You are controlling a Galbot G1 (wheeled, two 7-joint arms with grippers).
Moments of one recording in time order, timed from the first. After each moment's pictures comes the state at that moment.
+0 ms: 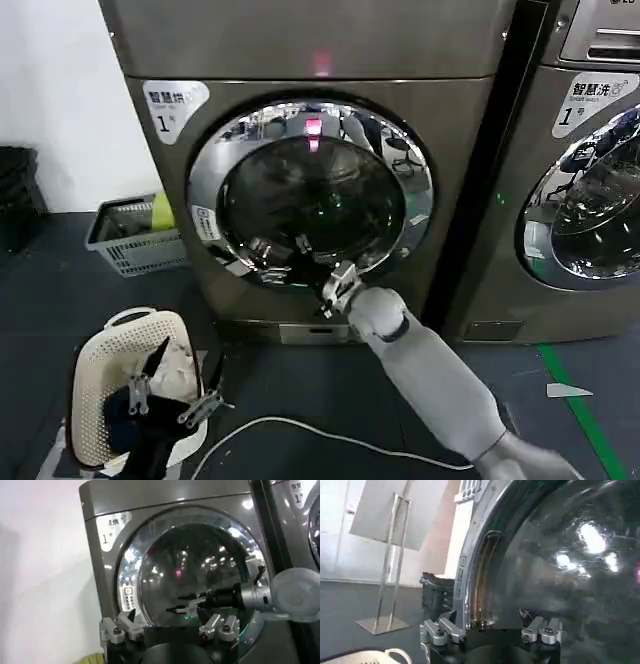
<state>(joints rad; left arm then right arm) 1.85 -1.48 -0.66 -2.36 0.03 -0.21 0.17 -0.44 1.34 -0.17 1.37 0.36 -0.02 -0.33</state>
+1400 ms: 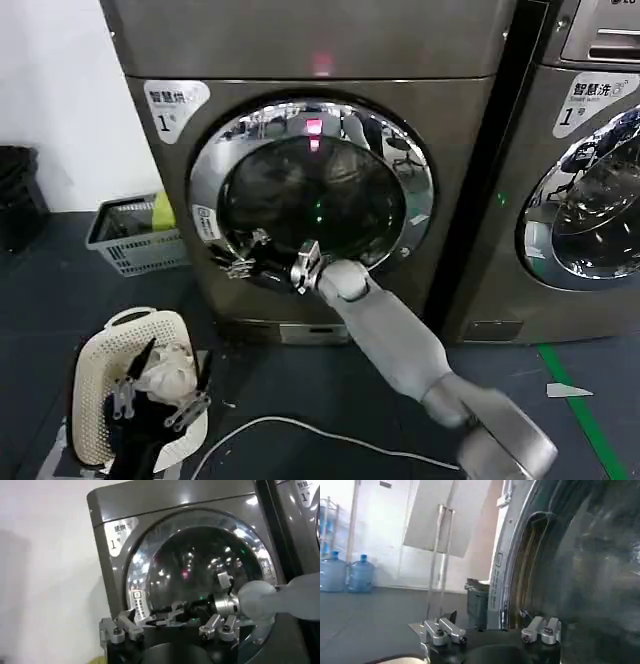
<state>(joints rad) 1.88 -1.49 -0.69 -2.40 0.03 -0.22 0.17 -0.21 1.50 -0.23 0.95 0.47 0.15 -0.67</state>
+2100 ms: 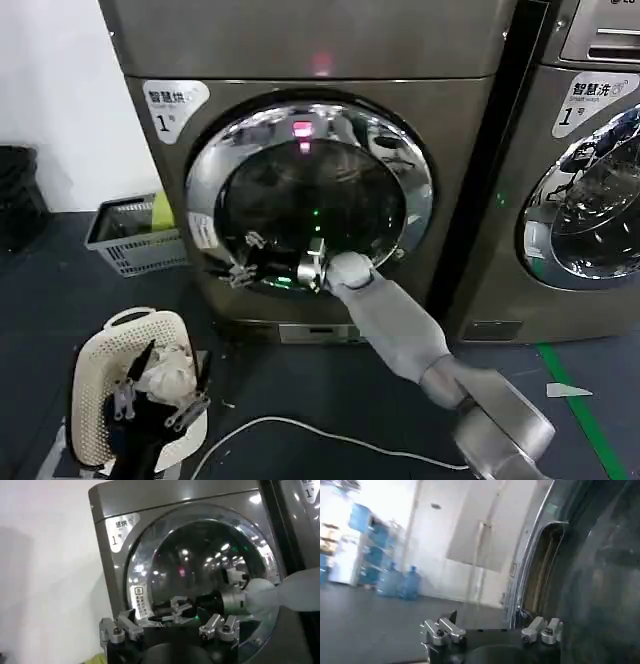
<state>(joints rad) 1.86 -1.50 -0.69 -2.37 0.03 -0.22 0.17 -0.18 1.48 -0.28 0.87 0.59 0.30 -0.99</state>
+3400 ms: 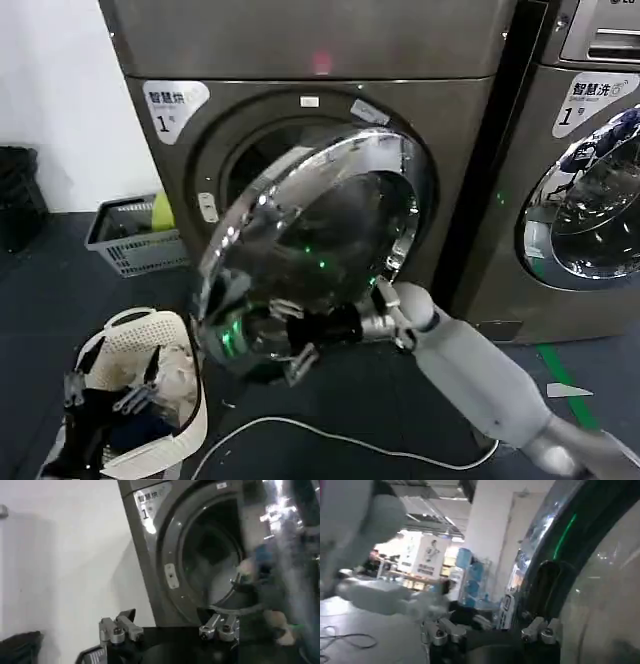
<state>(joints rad) 1.77 -1.38 -0.91 -2.28 -0.14 -0.10 0.19 -0.43 1.06 -0.24 1.54 0.83 0.20 -1.30</state>
